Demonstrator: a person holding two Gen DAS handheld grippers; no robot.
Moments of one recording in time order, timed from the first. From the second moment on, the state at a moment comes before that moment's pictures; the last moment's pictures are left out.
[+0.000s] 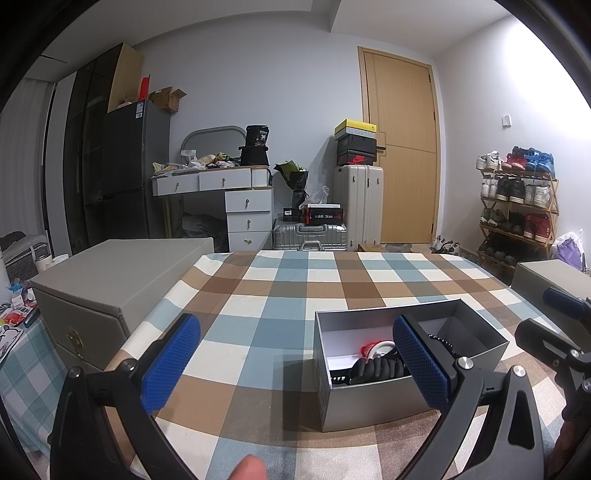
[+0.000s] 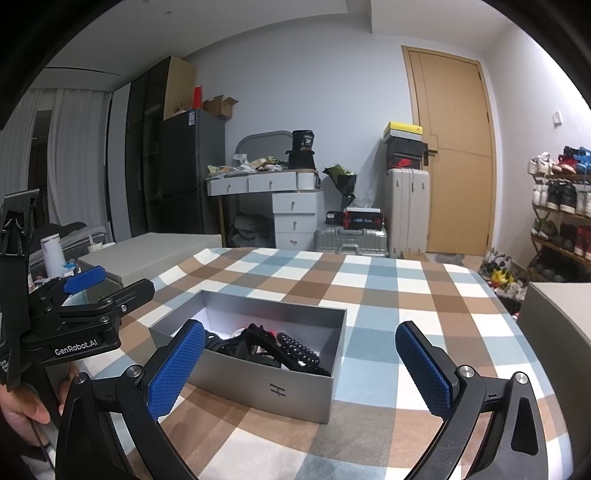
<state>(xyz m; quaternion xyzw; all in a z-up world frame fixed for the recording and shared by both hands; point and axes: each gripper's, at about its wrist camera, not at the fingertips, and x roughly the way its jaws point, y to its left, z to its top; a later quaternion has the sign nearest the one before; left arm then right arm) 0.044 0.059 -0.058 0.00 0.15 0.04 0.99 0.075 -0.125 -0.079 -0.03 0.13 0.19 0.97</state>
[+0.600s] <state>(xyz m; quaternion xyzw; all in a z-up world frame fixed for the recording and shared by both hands) 0.044 0.060 -0.058 -0.01 0.15 0.05 0.99 0.074 -0.126 -0.079 -0.03 0.13 0.19 0.97</state>
